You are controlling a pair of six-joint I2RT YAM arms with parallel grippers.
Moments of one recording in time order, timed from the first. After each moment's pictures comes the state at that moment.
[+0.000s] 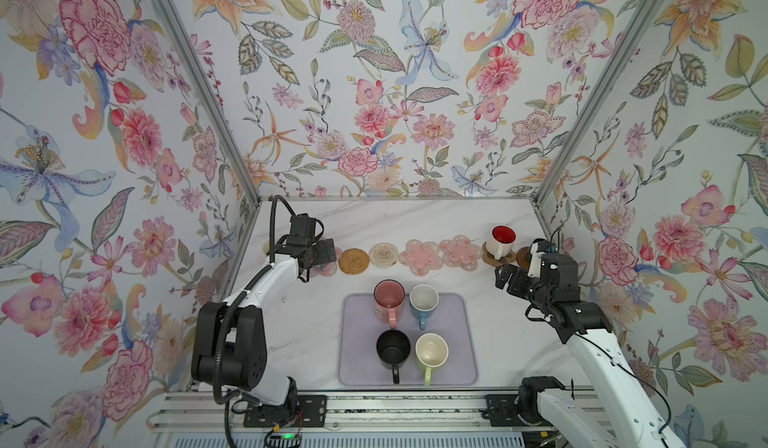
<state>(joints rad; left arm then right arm) -0.14 1.49 1.07 -0.42 -0.10 -0.28 0.08 0.86 0.76 -0.58 -0.02 0.37</state>
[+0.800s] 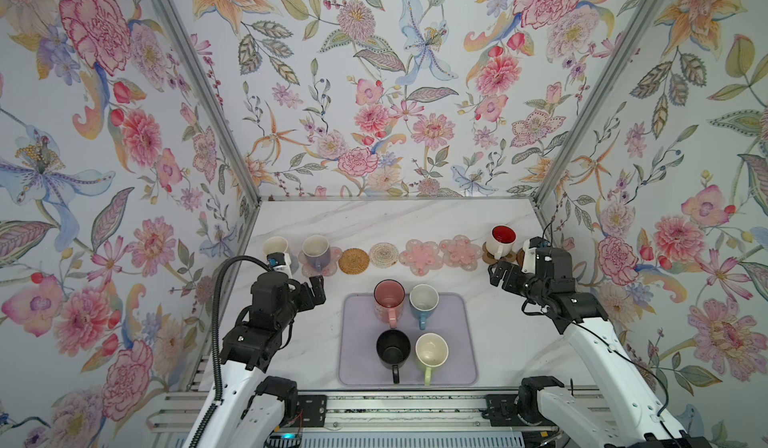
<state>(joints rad) -0.24 0.65 0.67 -0.60 -0.06 -0.40 0.13 0.93 0.83 -0.62 -0.08 0.39</state>
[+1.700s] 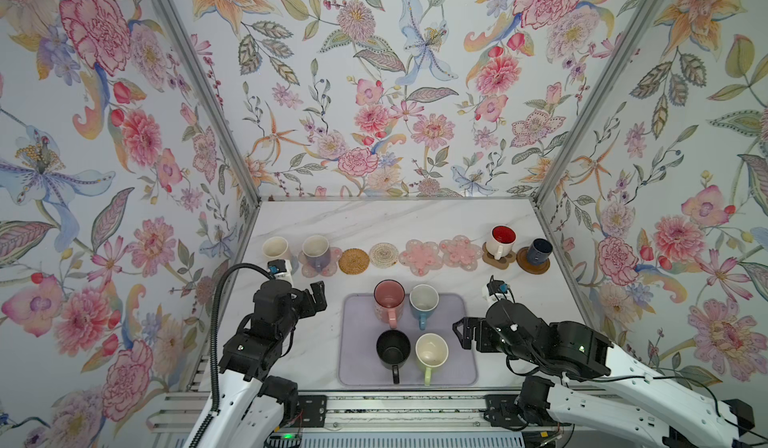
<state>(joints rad) -0.28 0.60 0.63 -0.62 -0.12 -0.43 1.12 0.76 0.86 -1.04 0.28 0.96</state>
